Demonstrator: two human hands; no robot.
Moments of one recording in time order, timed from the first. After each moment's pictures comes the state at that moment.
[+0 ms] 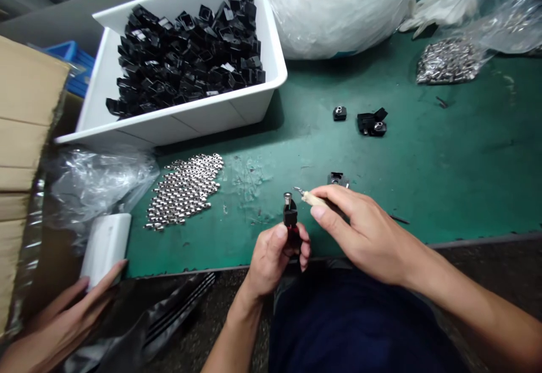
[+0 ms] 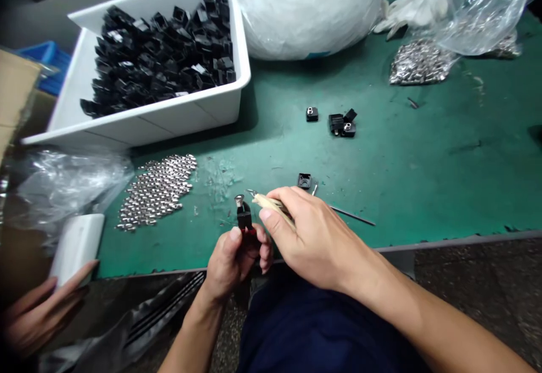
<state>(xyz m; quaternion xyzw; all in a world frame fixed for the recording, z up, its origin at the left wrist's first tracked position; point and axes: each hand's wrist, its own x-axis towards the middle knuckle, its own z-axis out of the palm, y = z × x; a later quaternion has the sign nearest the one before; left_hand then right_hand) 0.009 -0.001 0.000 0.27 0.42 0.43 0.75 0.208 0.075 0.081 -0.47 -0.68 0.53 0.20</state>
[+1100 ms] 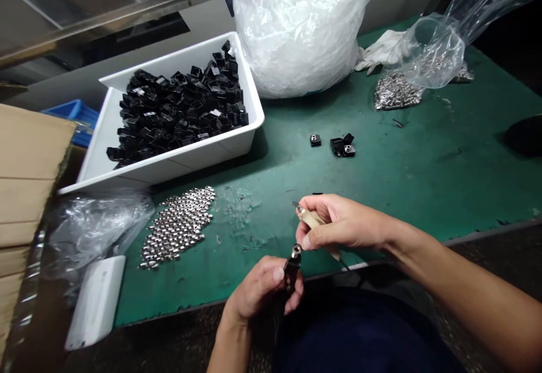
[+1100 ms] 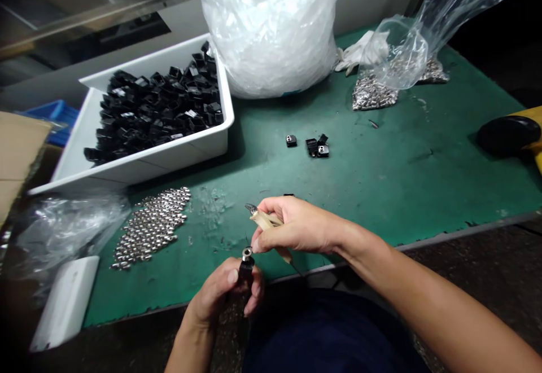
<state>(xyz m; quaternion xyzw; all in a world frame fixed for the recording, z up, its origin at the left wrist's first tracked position) -0.012 0.017 0.010 0.38 0.34 0.24 0.83 0.223 0.114 0.077 -0.30 -0.40 0.85 0.18</state>
